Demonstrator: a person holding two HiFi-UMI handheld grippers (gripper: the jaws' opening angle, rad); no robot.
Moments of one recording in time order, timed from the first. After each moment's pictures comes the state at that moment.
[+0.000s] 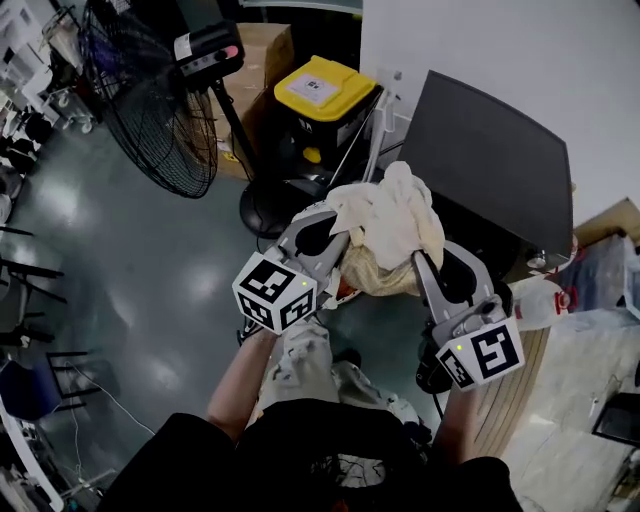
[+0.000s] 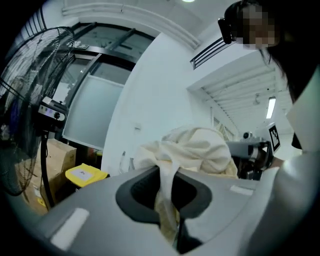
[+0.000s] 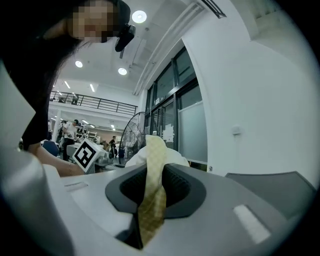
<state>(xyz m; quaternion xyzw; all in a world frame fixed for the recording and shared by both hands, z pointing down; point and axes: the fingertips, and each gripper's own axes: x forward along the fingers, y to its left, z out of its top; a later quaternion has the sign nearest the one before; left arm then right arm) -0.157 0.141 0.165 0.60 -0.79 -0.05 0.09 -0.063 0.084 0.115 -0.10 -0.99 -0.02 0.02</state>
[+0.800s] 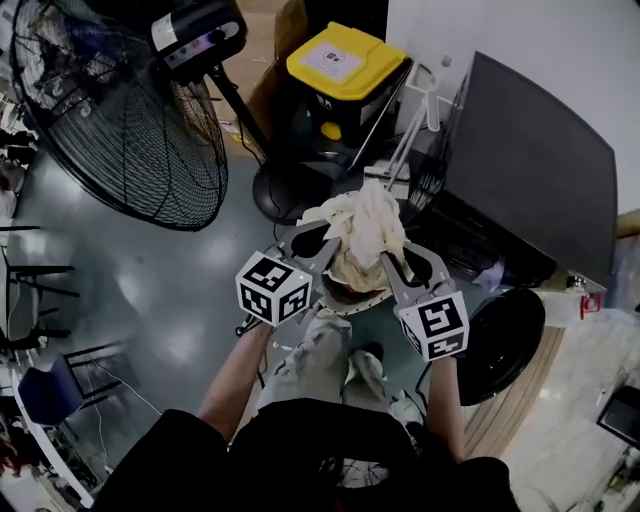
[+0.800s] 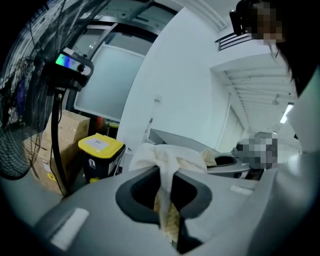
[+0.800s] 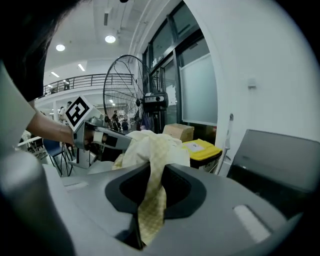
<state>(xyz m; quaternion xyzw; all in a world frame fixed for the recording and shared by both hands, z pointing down) -0.285 0.176 0.300 0.57 -0.78 -0.02 0.24 -0.218 0.118 0.310 -0.12 -0.97 0.00 0.23</state>
